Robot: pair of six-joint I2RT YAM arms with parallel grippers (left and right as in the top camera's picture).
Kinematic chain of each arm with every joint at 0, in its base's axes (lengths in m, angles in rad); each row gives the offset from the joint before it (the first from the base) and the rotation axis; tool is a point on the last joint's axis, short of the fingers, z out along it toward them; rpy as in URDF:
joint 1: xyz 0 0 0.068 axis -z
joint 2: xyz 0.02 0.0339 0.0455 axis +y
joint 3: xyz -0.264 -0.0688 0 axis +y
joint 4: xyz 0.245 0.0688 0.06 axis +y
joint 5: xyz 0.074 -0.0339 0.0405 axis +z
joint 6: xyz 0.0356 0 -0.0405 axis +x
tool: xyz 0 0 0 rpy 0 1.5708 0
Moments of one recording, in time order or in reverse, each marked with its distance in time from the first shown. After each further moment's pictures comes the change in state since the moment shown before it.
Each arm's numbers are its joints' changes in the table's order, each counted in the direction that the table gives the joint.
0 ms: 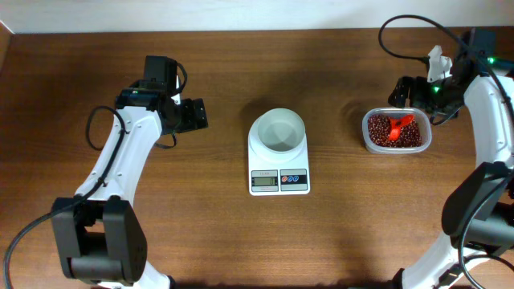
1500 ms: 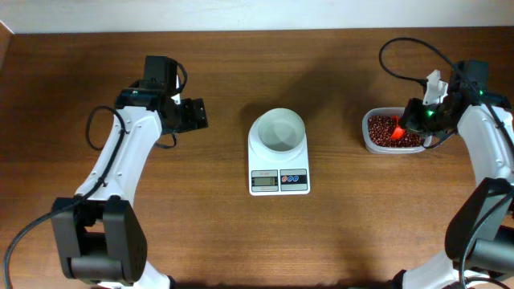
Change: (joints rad) left arm 0.000 0.000 0.000 -0.002 0.000 0.000; right arm 0.017 -0.143 0.344 -0.242 0.055 0.104
